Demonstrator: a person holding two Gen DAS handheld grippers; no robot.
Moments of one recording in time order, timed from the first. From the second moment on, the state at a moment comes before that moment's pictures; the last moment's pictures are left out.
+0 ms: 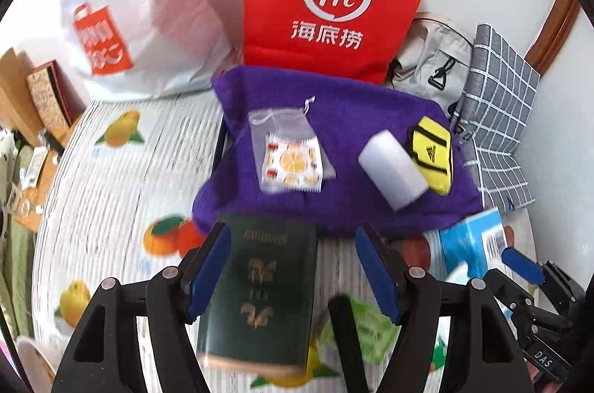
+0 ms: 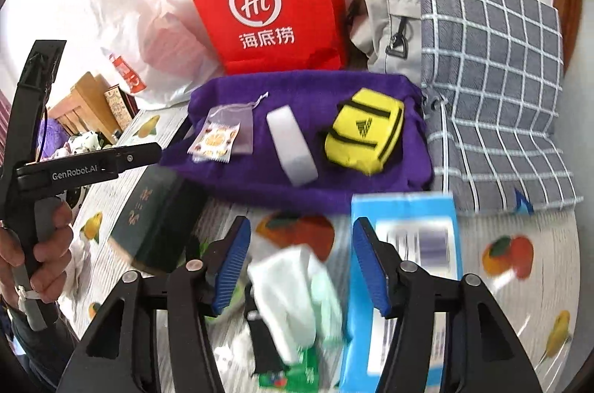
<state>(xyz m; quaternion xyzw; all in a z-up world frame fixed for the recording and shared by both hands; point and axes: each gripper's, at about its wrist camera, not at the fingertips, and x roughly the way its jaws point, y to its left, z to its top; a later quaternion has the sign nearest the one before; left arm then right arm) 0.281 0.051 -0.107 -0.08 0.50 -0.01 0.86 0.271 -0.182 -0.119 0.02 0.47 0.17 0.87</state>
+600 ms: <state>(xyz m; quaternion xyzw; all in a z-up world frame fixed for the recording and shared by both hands) 0.191 0.072 -0.138 -0.10 0.49 -0.01 0.86 0.182 -0.147 -0.178 0.01 0.51 0.21 0.83</state>
